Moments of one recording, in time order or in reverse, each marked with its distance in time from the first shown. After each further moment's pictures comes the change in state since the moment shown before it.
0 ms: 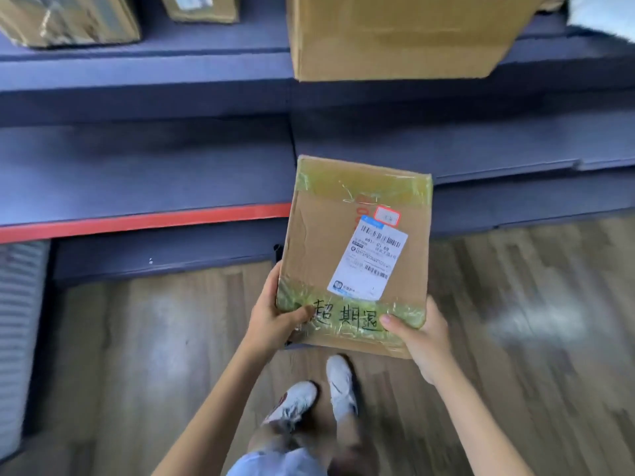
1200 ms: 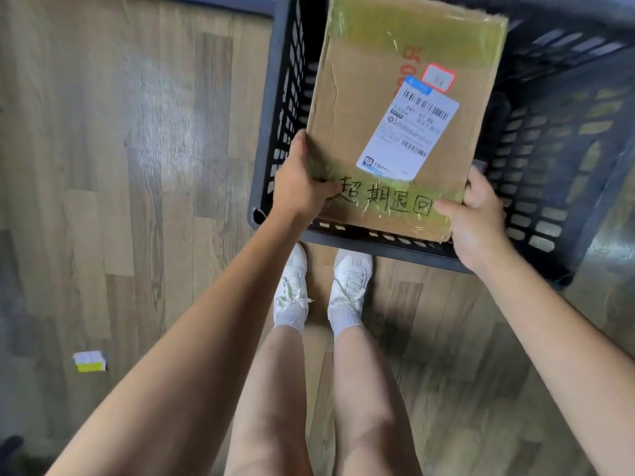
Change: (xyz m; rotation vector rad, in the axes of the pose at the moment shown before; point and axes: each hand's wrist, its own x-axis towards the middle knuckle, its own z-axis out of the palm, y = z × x) left_hand 0.224 -0.364 0.051 0.332 0.243 -0.351; right_hand 0.264 0.337 0.087 -0.189 -0.219 0.309
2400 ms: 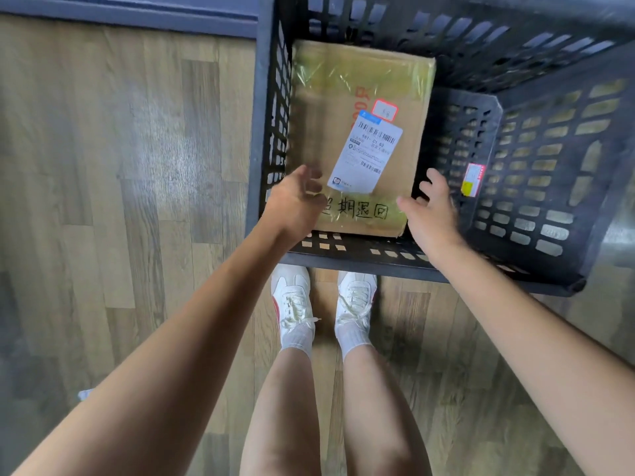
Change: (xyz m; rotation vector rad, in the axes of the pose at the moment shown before) left_hand 0.009 0.011 -0.015 0.104 -0.166 0.006; right_hand 0.021 -0.001 0.049 -0.245 0.094 0.049
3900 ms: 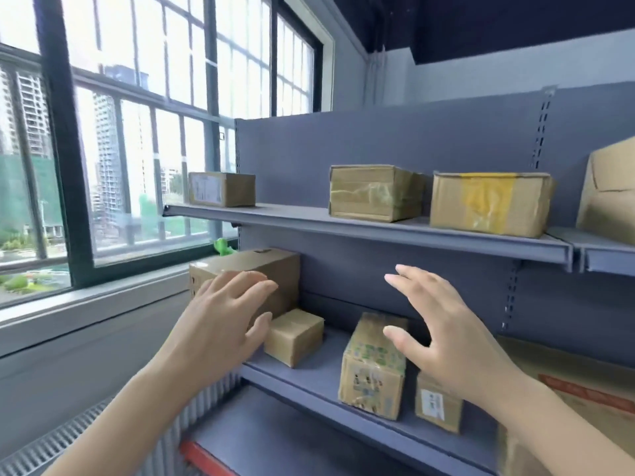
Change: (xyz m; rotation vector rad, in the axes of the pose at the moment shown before) left_hand -0.665 0.338 -0.507 0.870 1.560 0.891; right_hand -0.637 -0.595 -0.271 -0.450 0.509 -2.037
